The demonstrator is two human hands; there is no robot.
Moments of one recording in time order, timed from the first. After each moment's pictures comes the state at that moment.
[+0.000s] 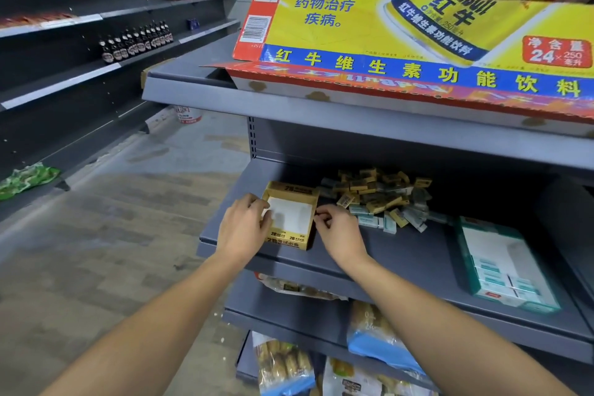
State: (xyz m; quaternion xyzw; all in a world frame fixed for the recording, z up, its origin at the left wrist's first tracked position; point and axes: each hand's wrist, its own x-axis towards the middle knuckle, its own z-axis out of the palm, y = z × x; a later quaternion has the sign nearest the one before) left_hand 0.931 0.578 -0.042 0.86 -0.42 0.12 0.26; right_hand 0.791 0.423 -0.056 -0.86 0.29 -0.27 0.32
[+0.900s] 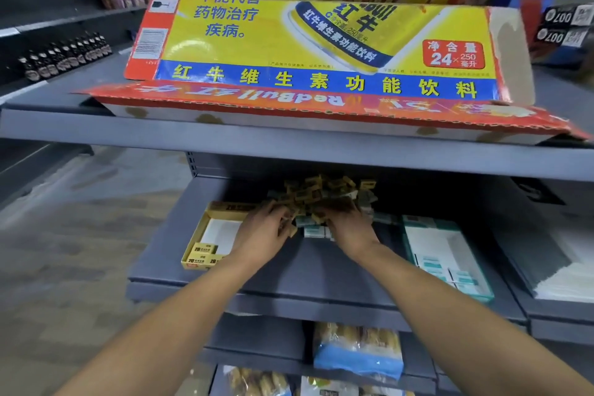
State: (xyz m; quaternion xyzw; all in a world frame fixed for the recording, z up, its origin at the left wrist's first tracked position) left_hand 0.875 0.457 -0.036 0.79 -0.56 0.06 0.25; right_hand 0.722 0.310 -0.038 -0.95 0.26 -0.13 0.09
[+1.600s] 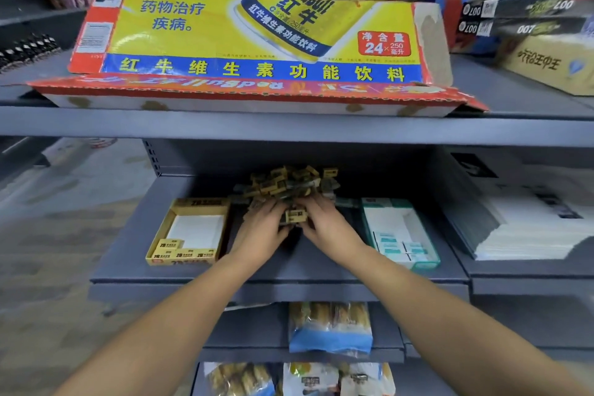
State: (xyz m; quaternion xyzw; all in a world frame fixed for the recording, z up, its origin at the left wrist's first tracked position) left_hand 0.811 0.438 -0.036 0.76 -0.60 0.02 0.26; right_hand 0.667 0.339 -0.029 -0.93 0.19 -0.28 0.14
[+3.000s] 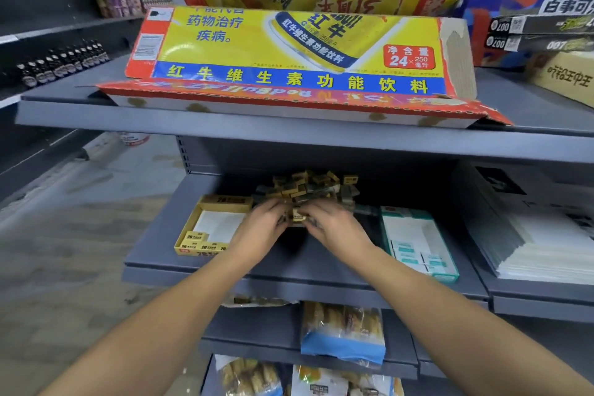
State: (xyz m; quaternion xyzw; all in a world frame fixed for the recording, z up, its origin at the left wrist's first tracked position) left_hand 0.833 0.475 -0.014 0.75 -0.59 0.03 0.29; right_hand 0.684 0.349 -0.016 -0.94 0.09 -0.31 0.08
